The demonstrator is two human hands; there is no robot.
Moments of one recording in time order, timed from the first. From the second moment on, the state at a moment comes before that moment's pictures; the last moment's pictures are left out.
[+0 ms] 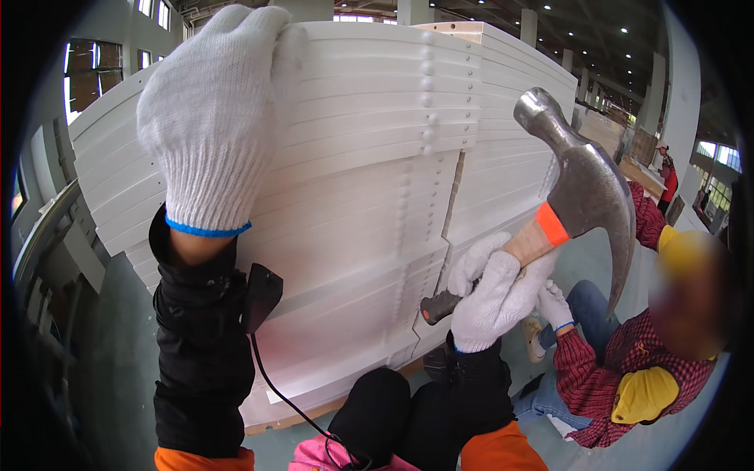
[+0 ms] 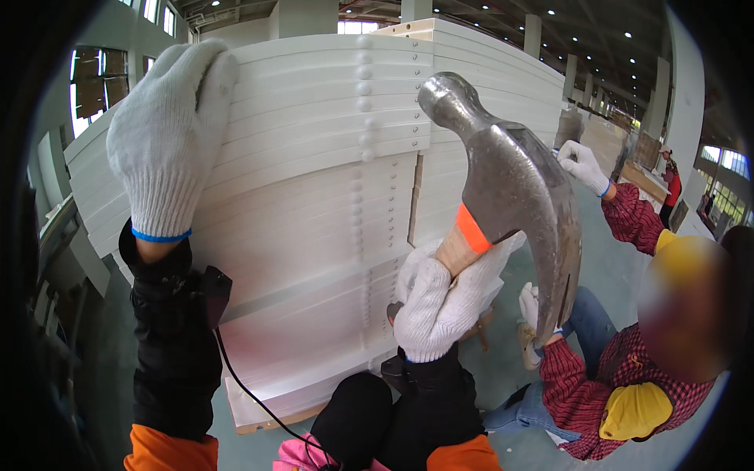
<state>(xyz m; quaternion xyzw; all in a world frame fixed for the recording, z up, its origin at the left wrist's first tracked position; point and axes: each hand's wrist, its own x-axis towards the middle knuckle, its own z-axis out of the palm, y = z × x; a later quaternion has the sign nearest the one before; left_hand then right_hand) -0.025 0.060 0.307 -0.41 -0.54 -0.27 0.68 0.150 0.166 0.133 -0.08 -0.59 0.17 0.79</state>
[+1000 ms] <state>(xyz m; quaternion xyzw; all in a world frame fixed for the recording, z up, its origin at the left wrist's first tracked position) -0.019 0.063 0.310 -0.40 -0.48 -0.35 0.70 0.142 0.146 0.115 -0.04 -0.59 0.28 0.76</state>
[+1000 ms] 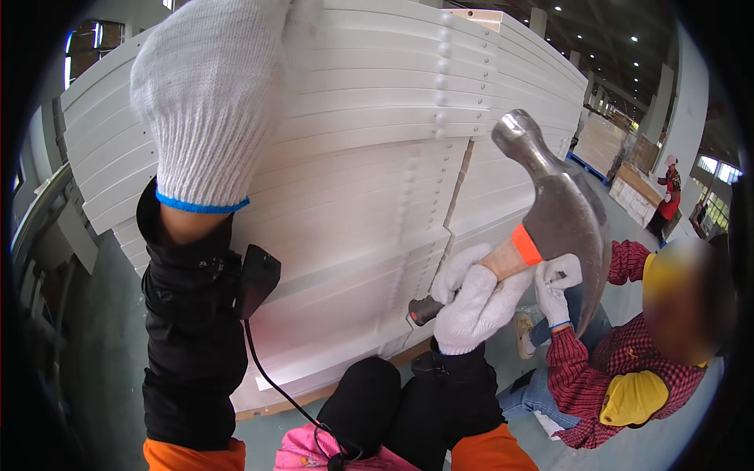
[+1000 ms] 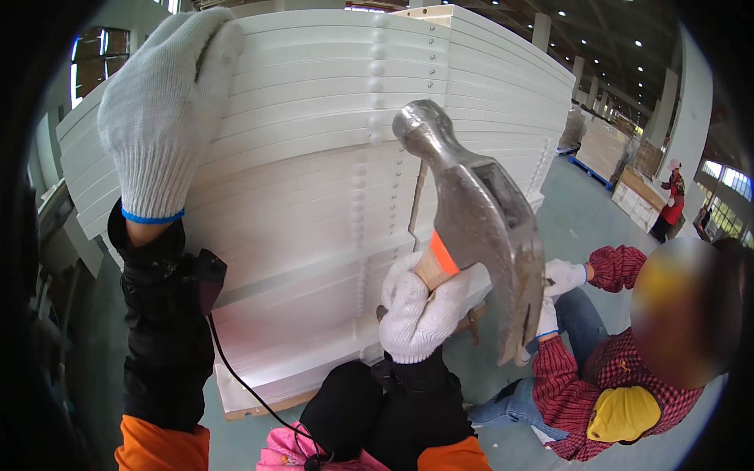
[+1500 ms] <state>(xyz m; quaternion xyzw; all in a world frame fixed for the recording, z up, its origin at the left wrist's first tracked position) -0.009 0.055 0.309 -0.38 -0.50 -0.33 0.70 0.131 0.148 0.105 -0.20 -0.61 0.33 0.69</state>
